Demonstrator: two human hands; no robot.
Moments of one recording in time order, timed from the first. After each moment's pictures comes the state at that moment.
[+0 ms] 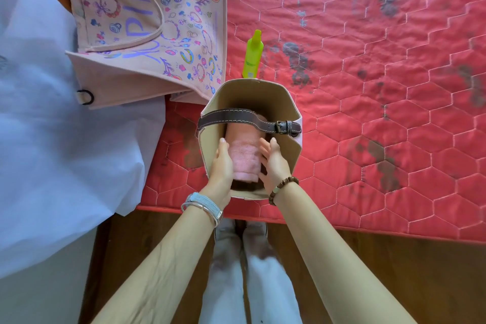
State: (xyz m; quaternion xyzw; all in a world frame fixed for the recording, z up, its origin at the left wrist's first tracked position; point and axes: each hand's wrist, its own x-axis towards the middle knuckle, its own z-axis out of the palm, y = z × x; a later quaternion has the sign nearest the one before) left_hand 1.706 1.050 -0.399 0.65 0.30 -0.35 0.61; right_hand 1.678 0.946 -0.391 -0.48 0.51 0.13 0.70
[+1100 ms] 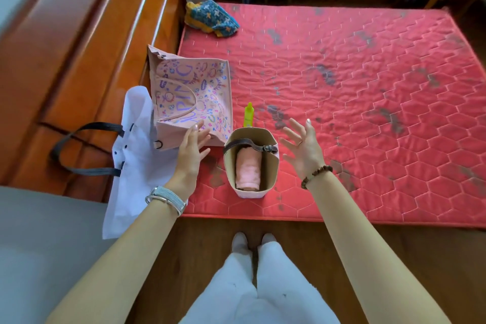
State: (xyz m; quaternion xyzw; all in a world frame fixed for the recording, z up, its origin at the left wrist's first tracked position) left_hand 1.688 1.156 -0.076 0.69 0.07 -0.20 0.69; right_hand 1.604 0.935 -0.069 -0.50 0.39 -0.04 0.77
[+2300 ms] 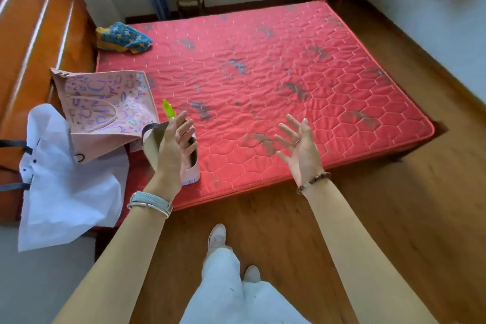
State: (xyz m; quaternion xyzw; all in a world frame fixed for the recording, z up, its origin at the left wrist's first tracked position) left_hand 1.472 1.038 -0.027 0.61 -0.04 -0.27 0.74; right_hand 1.304 0.859 -0.012 -0.49 0.39 -0.23 0.75
